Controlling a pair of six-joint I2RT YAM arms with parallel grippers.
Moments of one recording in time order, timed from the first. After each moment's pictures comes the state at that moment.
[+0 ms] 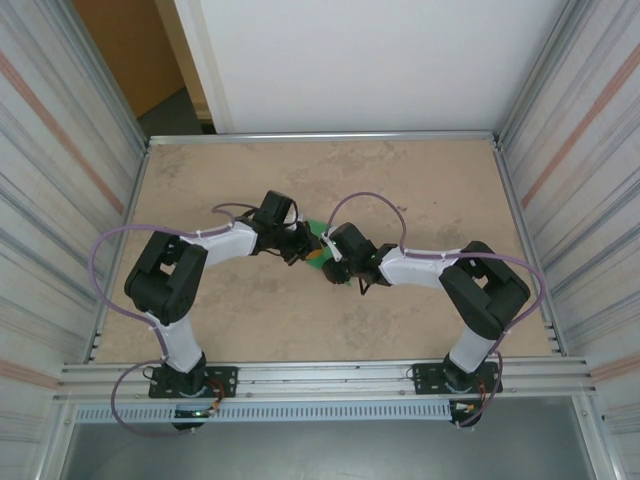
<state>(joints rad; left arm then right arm) -0.53 1.80 1.03 -0.17 0.59 -1.03 0.79 1.70 0.86 -0.11 0.05 0.17</state>
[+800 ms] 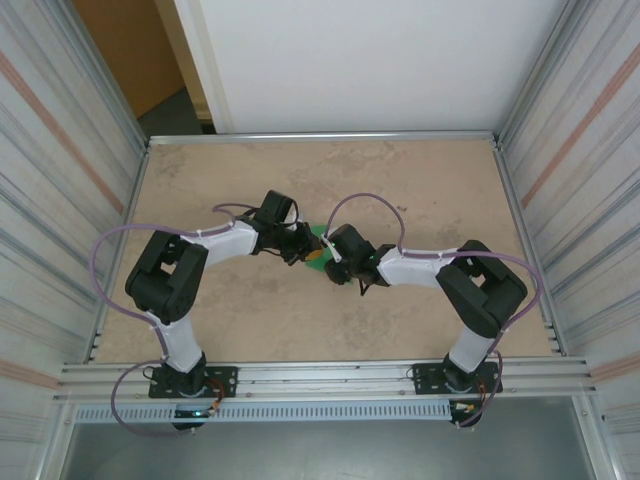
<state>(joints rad) -0.53 1.80 1.05 -0.20 0.59 -1.03 0.80 1.71 0.86 -0.11 0.08 0.16</state>
